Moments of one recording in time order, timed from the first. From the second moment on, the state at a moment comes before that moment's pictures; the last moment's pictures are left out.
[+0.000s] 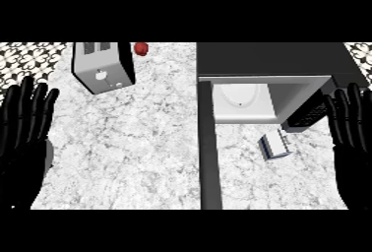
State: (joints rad) left arm 0.00 0.13 -0.03 -2.10 0.01 0.02 -0.03; right arm 0.03 -0.04 0.01 -2.10 -0.04 0.01 -0.01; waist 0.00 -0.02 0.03
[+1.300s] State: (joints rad) left arm 0.51 0.02 -0.27 -2.15 0.15 -0.02 -0.24; right arm 0.22 -0.10 -0.08 -1.93 -0.10 0.21 -0.12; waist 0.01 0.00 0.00
